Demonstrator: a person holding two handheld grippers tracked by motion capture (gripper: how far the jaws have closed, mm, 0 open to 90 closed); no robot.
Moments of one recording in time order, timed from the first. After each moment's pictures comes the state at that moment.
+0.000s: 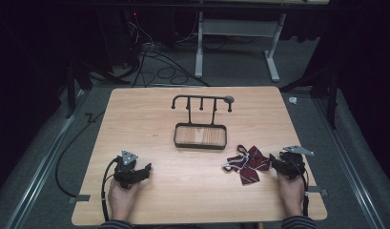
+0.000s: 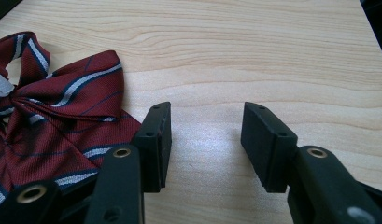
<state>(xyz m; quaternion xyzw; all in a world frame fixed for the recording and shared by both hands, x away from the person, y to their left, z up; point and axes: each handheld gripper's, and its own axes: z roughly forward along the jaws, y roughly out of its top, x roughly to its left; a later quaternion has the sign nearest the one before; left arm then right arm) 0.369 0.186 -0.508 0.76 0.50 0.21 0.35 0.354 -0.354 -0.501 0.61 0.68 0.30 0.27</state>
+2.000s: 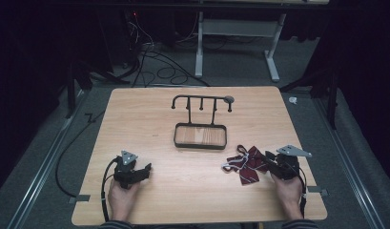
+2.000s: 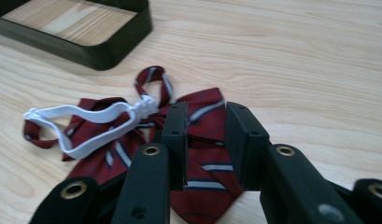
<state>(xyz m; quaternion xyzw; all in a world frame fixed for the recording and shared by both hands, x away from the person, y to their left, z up) 0.369 0.187 -0.508 0.76 0.50 0.21 0.35 0.338 -0.322 -0.470 0.53 0.73 0.37 0.24</state>
